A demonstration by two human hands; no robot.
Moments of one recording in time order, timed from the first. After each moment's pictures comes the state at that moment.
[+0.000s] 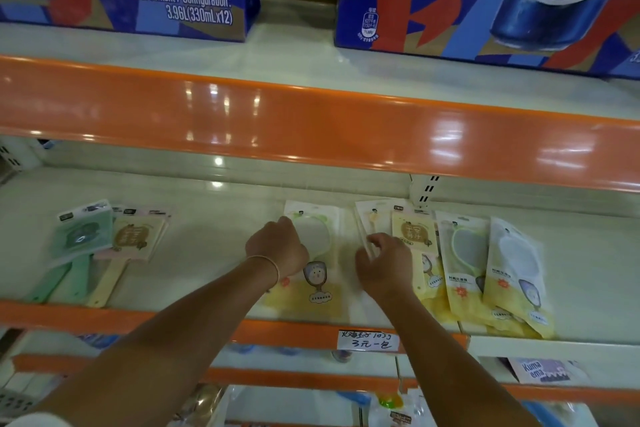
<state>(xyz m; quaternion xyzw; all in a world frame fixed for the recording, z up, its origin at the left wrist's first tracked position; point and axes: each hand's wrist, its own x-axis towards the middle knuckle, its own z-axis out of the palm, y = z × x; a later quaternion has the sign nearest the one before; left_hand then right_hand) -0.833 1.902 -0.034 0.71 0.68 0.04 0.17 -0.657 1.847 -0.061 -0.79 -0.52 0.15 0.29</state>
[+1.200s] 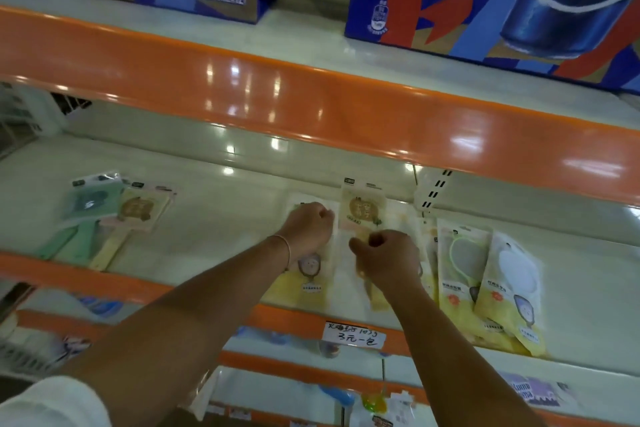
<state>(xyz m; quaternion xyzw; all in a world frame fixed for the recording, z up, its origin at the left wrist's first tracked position) -0.790 1.896 -0.017 0.64 0.61 0.24 0.39 -0.640 1.849 -0.035 -0.77 -0.51 0.24 0.31</state>
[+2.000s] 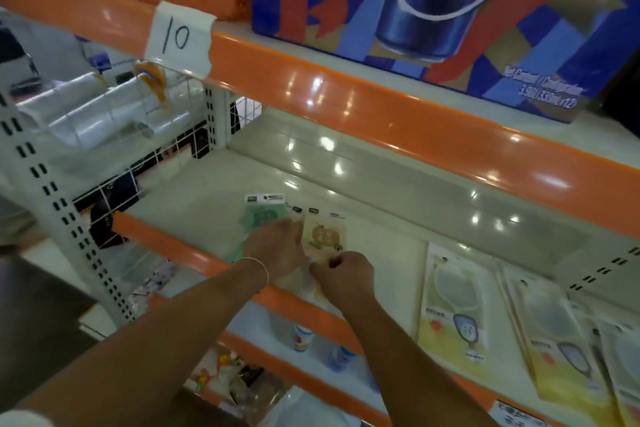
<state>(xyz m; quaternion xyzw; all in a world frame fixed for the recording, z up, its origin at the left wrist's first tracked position) -1.104 1.878 -0.018 0.65 0.73 0.17 0.15 -0.961 1.877 -0.054 -0.67 -0.65 0.27 0.26</state>
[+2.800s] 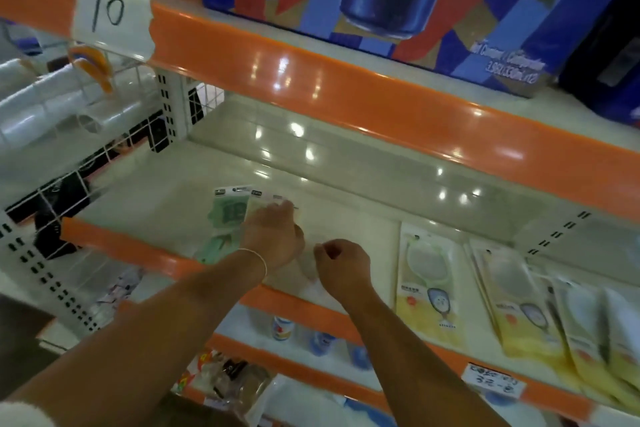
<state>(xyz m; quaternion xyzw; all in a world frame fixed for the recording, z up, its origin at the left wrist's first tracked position) -1.080 1.898 -0.025 0.68 0.70 0.18 0.08 -0.938 1.872 -0.045 -0.69 -0.60 0.28 0.27</state>
